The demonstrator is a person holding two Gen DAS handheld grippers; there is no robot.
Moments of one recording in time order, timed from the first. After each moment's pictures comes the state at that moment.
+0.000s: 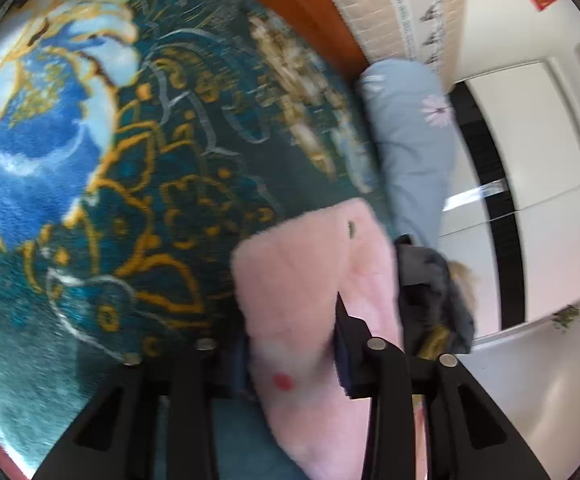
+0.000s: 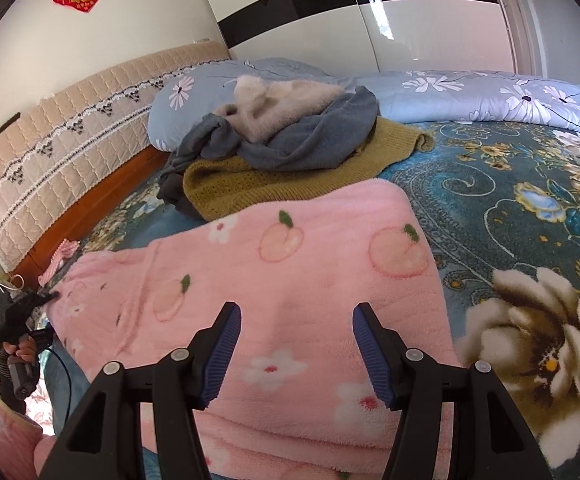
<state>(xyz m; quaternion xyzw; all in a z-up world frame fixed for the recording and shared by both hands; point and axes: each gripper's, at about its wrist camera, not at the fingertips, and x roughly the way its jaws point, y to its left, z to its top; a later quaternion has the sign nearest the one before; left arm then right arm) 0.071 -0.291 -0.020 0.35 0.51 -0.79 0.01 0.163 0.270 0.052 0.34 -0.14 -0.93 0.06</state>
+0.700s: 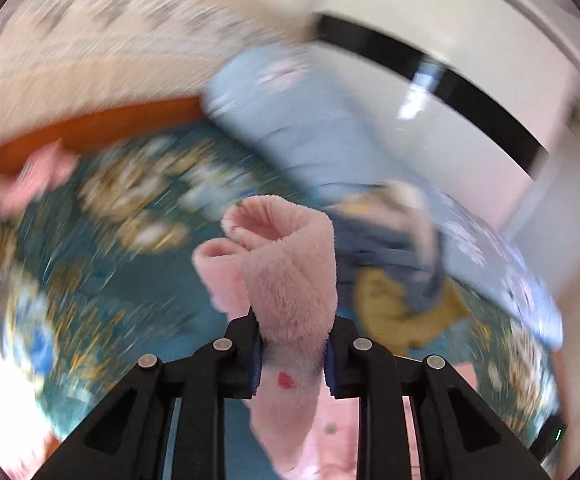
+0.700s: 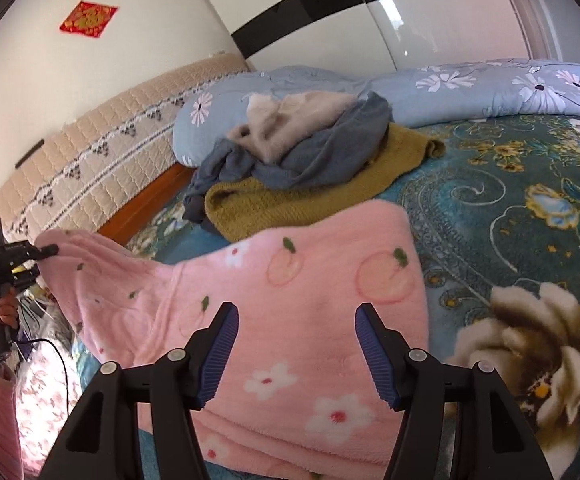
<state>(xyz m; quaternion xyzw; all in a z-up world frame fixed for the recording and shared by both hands) 0.065 -0.089 0.219 0.31 0.14 -0.94 -0.06 0.162 0.311 0.065 0.31 -0.19 -0.92 0.12</state>
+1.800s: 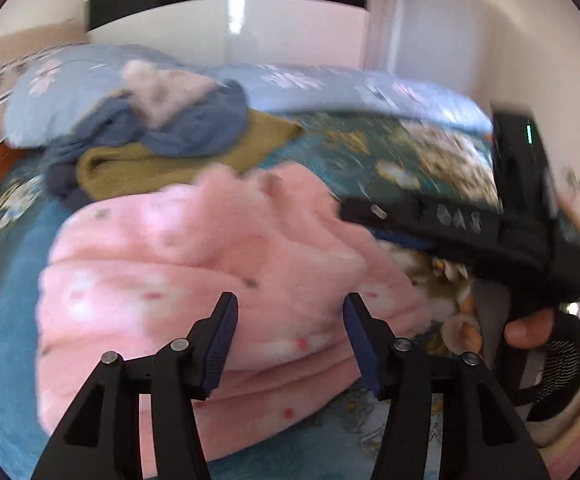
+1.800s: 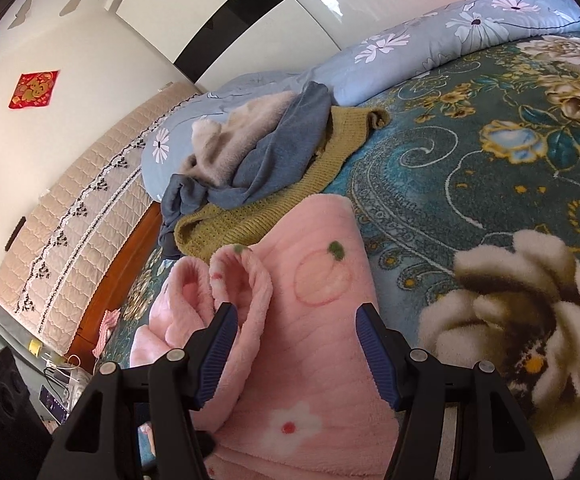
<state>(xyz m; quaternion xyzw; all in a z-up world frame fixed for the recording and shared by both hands) 0.145 0.163 0.095 0.37 -0.07 -0.89 -0.25 0.152 0.356 0.039 0.34 -0.31 -0.88 0.08</state>
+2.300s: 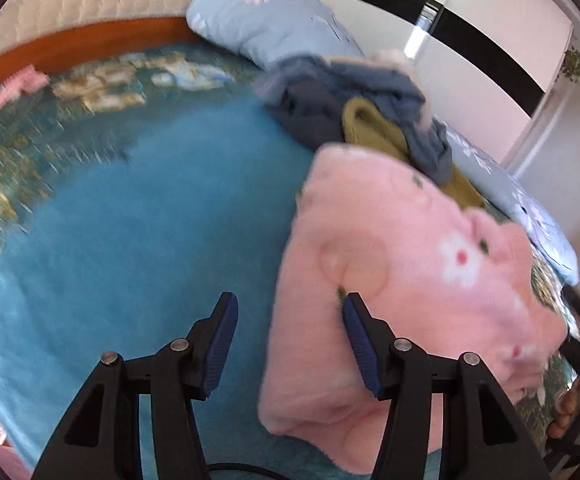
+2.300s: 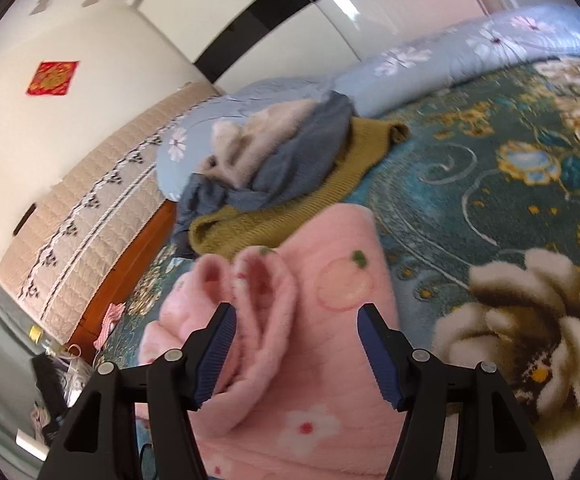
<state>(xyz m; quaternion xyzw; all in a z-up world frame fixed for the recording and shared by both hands) 0.103 -0.023 0.032 0.41 0.15 -0.90 -0.06 0.161 0.337 0.056 0.31 -0.28 -0.90 0.12</state>
